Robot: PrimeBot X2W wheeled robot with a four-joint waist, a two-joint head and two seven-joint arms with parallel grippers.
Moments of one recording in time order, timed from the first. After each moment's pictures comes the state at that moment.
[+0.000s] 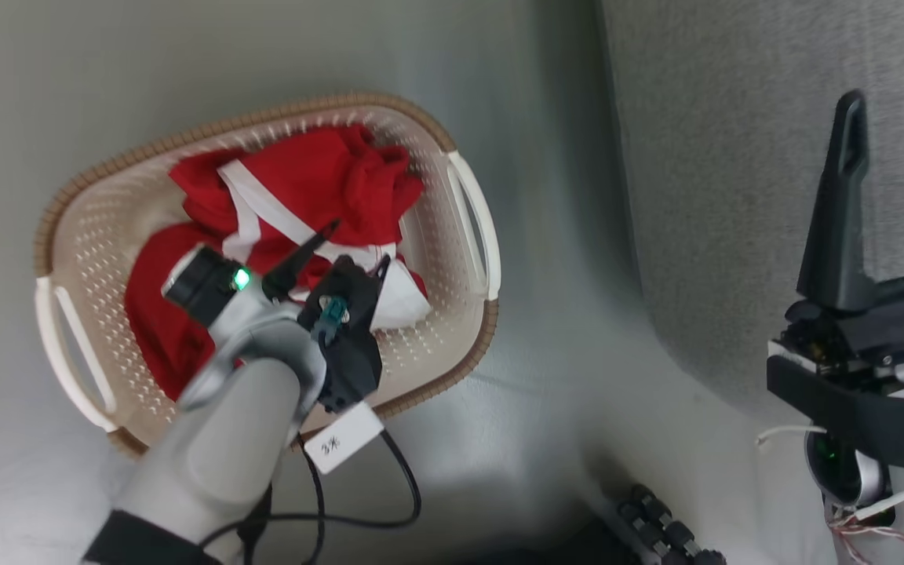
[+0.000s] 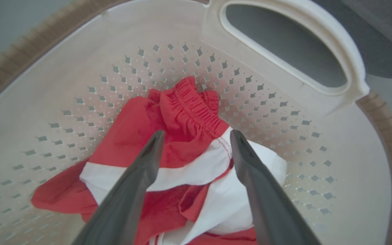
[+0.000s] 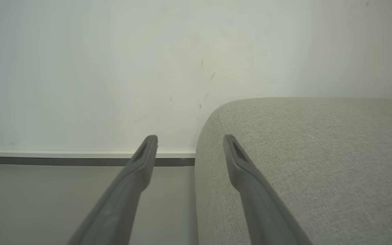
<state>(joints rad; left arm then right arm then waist) -0.72 0.08 -0.48 0.76 0.08 -0.07 -0.10 -0.34 -0.14 0.15 -0.38 0.18 -0.06 -0.26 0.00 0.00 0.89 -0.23</state>
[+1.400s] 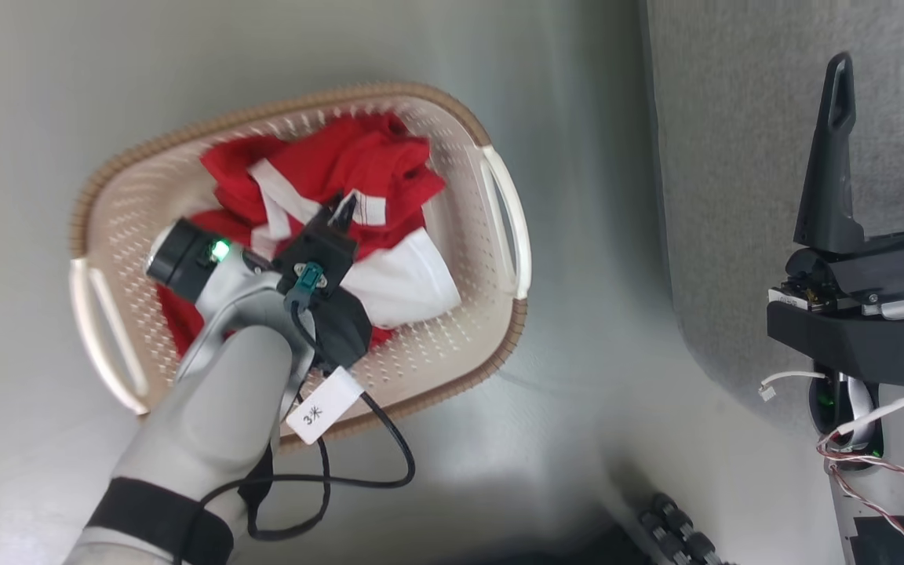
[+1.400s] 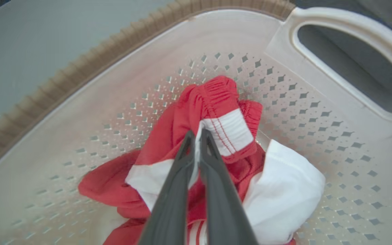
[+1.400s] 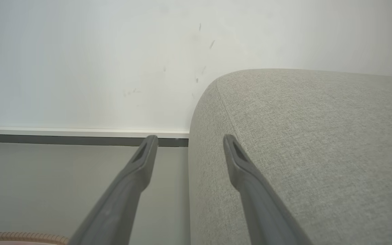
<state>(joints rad) -0.86 0.05 -0.47 0.95 0.02 -0.02 -0.24 -0.45 -0.12 0.09 -0.19 0.14 -0.02 -0.26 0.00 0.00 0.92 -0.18</state>
